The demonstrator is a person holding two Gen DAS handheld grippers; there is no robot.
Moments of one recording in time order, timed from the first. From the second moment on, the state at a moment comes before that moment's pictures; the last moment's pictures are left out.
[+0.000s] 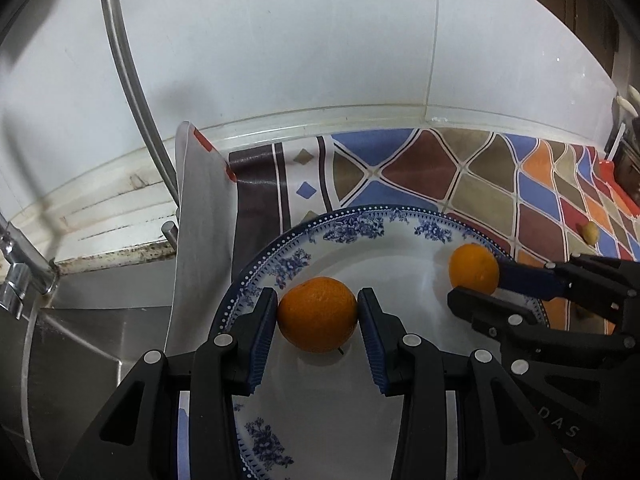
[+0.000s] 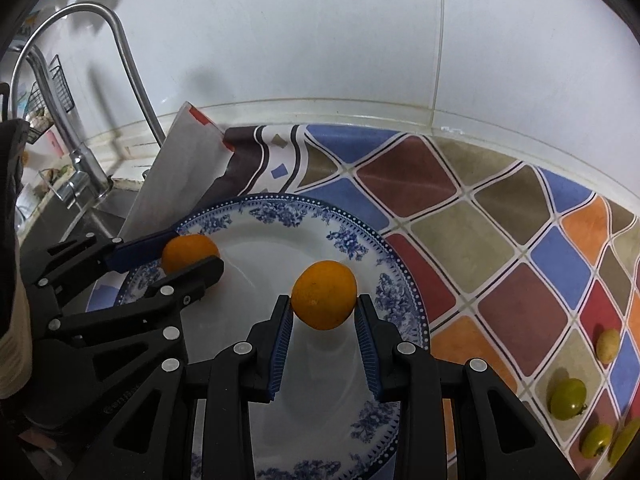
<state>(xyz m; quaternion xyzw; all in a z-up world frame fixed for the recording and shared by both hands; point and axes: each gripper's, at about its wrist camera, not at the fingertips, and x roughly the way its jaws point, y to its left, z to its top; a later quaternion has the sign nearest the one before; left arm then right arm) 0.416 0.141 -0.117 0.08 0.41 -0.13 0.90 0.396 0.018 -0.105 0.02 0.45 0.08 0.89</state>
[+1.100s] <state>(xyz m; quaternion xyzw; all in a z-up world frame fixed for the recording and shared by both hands) 0.272 0.147 -0.004 0.04 0.29 -0.08 0.95 0.272 -0.018 -0.005 0.03 0.33 0.06 0.94</state>
